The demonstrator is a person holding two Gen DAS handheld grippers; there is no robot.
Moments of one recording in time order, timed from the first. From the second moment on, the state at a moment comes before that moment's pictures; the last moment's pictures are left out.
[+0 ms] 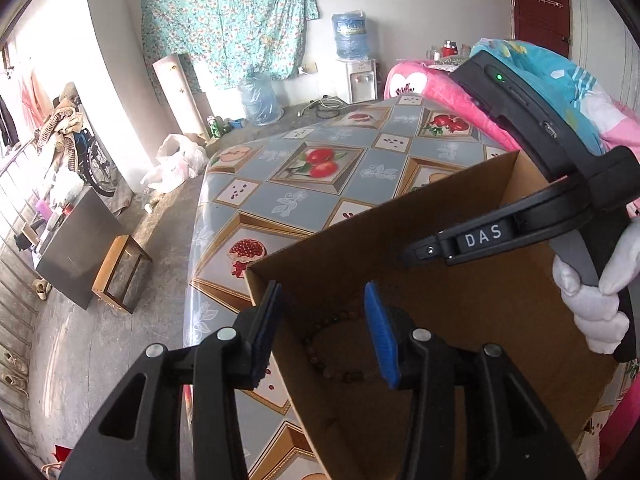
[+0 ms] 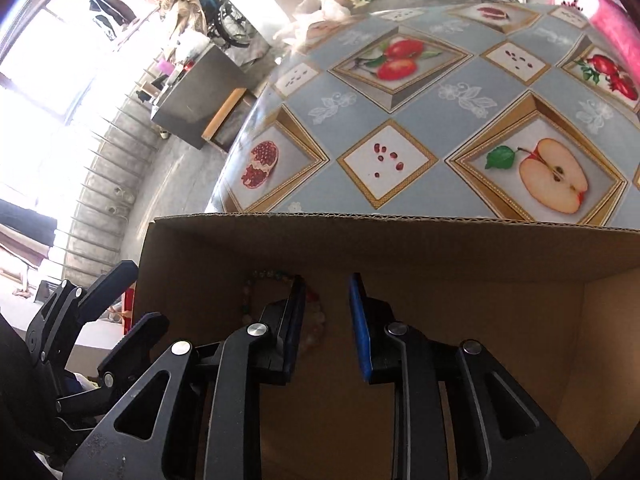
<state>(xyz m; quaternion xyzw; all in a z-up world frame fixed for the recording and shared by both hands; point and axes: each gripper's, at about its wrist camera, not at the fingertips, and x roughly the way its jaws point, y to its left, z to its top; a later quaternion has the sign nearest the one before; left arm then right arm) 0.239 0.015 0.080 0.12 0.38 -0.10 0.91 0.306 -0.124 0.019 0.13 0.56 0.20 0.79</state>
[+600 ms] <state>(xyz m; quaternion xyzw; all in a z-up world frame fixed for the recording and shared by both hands) 0.117 0.058 0.064 -0.08 0.39 -0.10 0.91 0.167 -0.237 0.089 0.10 0.42 0.05 0.90</state>
